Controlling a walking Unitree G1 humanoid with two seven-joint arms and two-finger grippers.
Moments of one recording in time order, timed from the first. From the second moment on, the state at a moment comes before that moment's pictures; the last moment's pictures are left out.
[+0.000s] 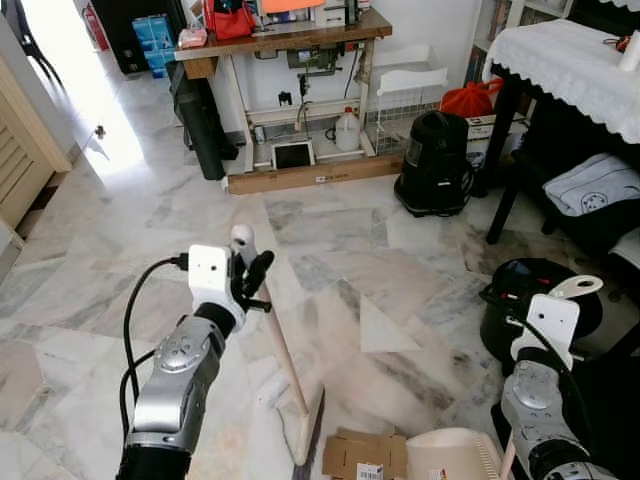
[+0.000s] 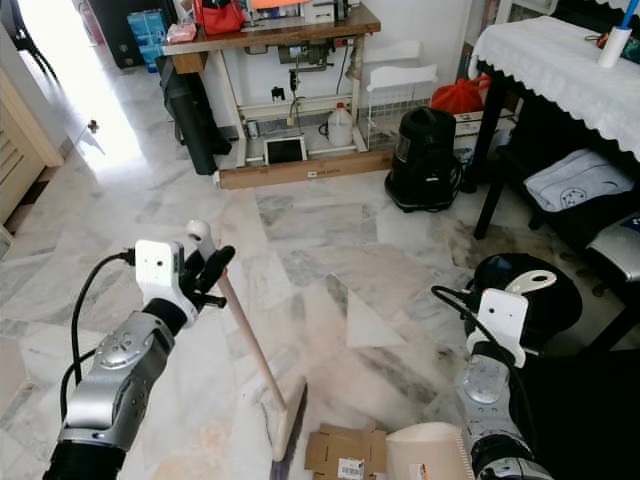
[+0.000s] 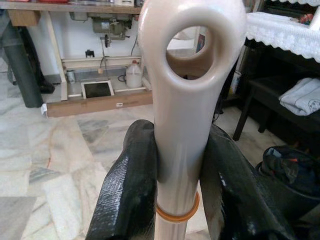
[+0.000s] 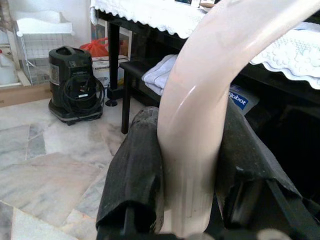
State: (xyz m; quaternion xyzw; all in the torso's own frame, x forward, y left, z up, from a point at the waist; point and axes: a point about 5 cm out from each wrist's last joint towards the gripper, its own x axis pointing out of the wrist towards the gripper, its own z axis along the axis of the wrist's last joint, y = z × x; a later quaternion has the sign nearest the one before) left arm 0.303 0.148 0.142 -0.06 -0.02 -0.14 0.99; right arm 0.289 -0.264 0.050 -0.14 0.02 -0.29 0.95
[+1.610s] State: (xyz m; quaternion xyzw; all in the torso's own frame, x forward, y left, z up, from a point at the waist) left arm 0.300 0.179 0.114 -0.09 0.06 -0.09 0.99; right arm 0.295 -0.269 0.072 -0.12 -0.05 -0.31 0.94
